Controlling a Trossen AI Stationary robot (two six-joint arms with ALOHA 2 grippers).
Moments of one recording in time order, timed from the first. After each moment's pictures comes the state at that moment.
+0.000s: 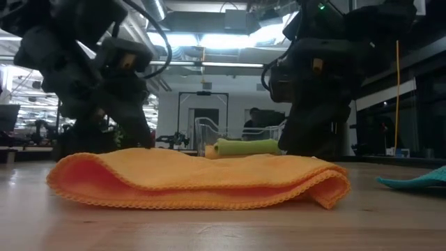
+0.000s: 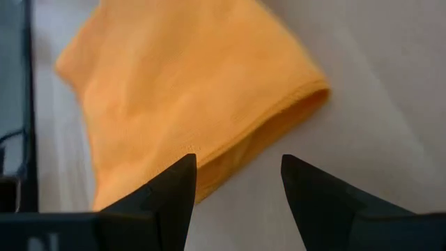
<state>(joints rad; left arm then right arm) -0.34 1.57 0.52 0.28 -0.14 -1.33 0.17 1.72 0.75 0.15 -0.15 0.71</state>
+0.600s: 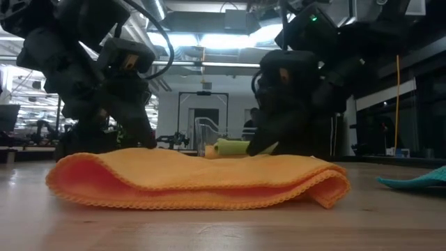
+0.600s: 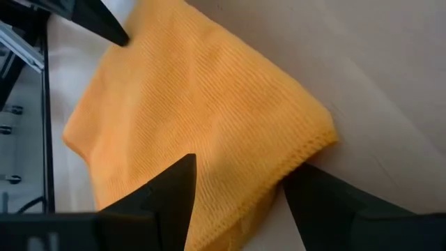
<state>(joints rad) -0.33 1.59 0.53 0.28 -0.13 -1.33 0.17 1.84 0.75 0.37 -0.10 0.89</state>
